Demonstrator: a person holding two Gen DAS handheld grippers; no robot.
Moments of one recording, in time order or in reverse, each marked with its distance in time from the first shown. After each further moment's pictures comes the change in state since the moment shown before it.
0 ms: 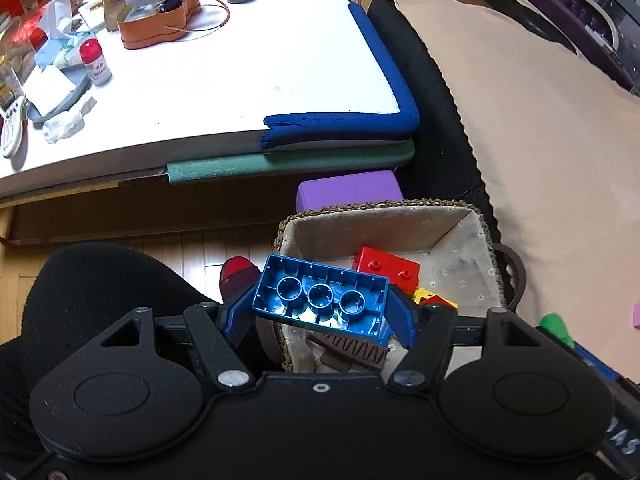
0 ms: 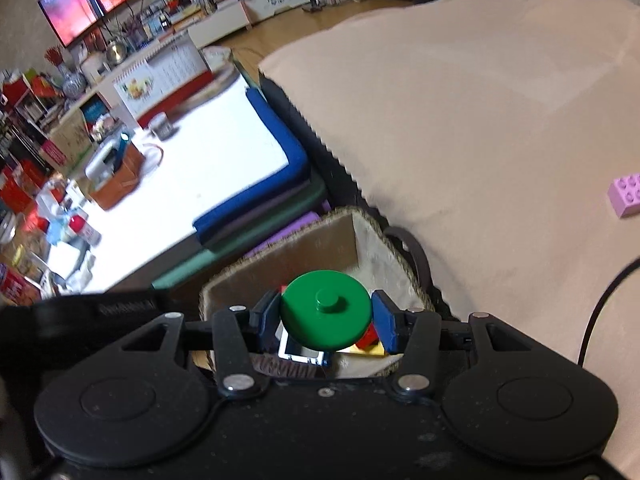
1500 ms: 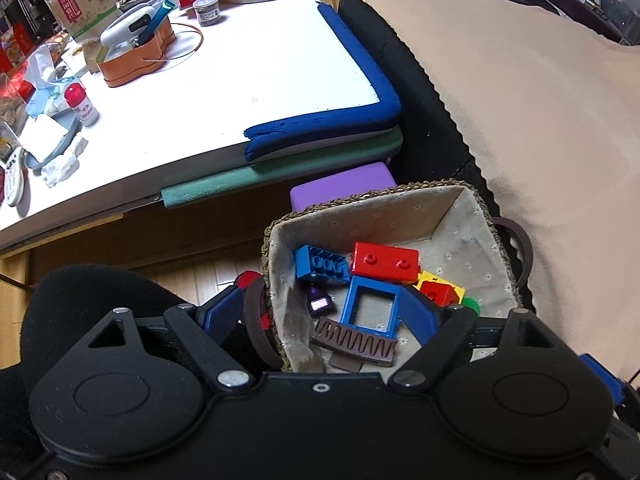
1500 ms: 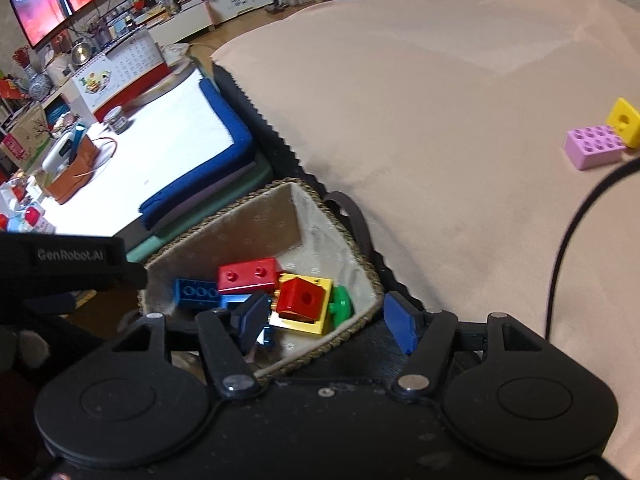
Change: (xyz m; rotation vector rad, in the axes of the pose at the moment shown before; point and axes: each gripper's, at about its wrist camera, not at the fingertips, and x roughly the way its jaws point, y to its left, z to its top) left arm 0.002 -0.031 -0.010 0.144 -0.028 0.079; right arm 0.013 -0.024 -0.040 0.030 -0.035 -0.145
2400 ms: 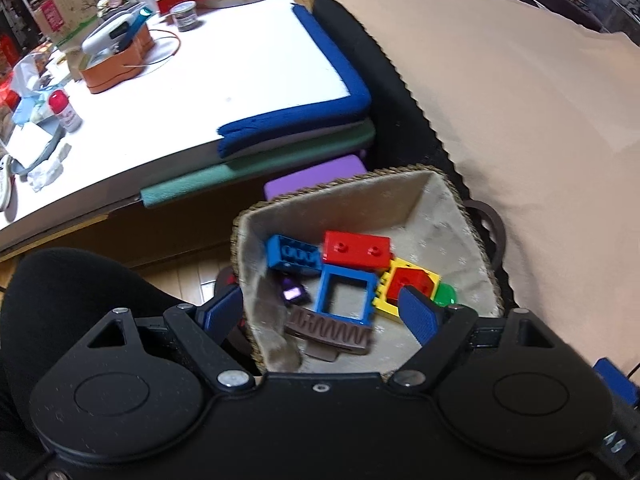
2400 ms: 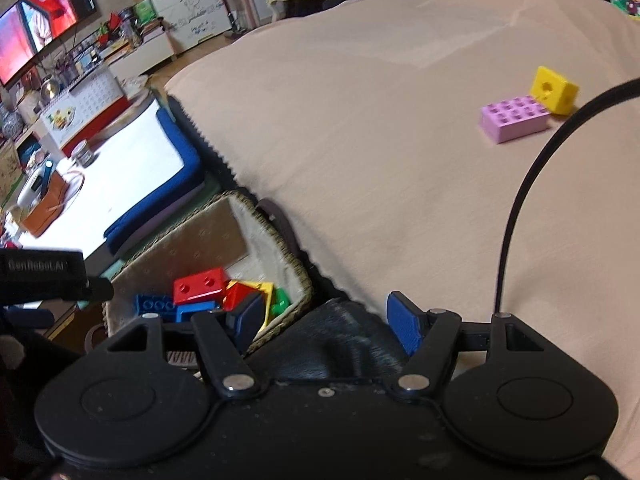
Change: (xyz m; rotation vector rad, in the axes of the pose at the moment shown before) left arm -0.005 -0.021 -0.015 0.044 -0.015 -0.041; right arm -0.020 -0.057 -0.019 0.105 -0.069 -0.064
